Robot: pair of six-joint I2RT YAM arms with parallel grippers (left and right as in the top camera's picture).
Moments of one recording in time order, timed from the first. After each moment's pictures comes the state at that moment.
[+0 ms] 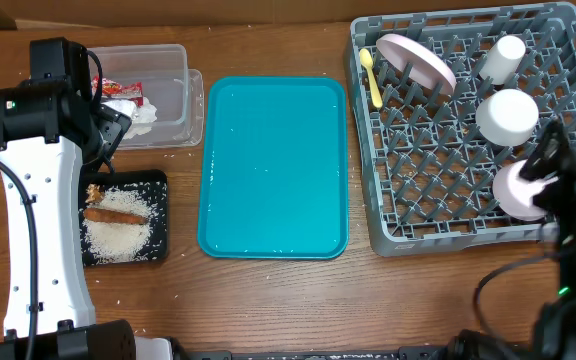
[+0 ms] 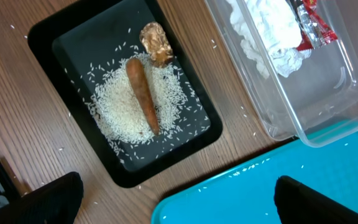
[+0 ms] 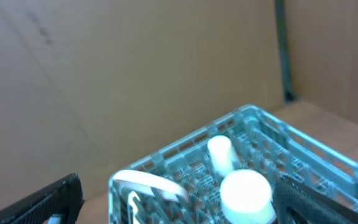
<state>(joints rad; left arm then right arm) 0.14 1.59 1.75 -1.46 -0.25 -1.00 -0.28 0.58 0.86 -0.35 -0.08 0.36</state>
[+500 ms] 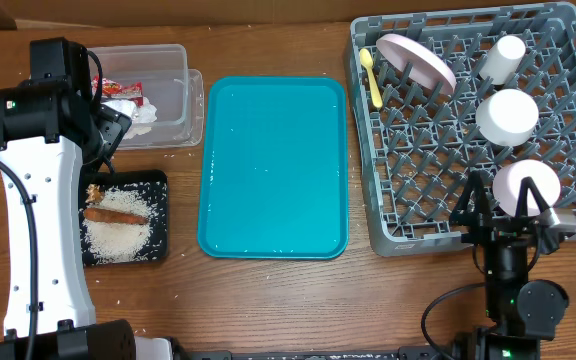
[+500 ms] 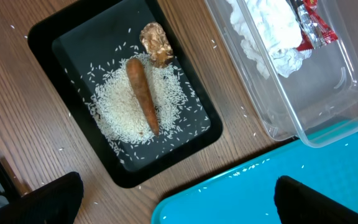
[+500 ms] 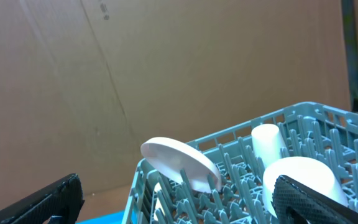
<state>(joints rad) 0.14 1.59 1.75 -1.46 -0.25 -1.00 -0.12 0.27 0.13 0.30 -0.07 0.36</state>
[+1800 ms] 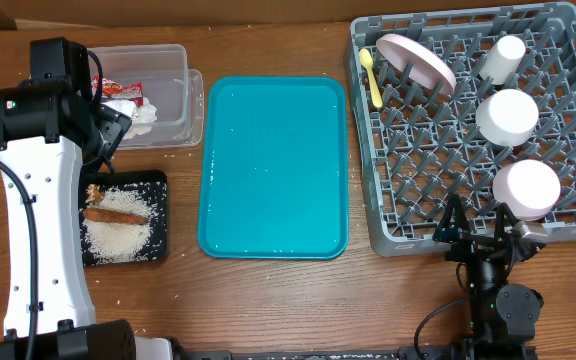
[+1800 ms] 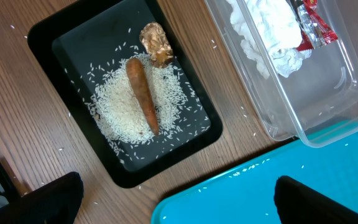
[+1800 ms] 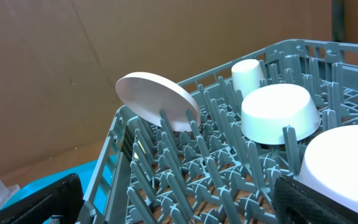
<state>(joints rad) 0.14 1.59 1.75 -1.46 -0.25 -1.00 -0.04 0.01 0.02 -0.03 0.03 0.36</state>
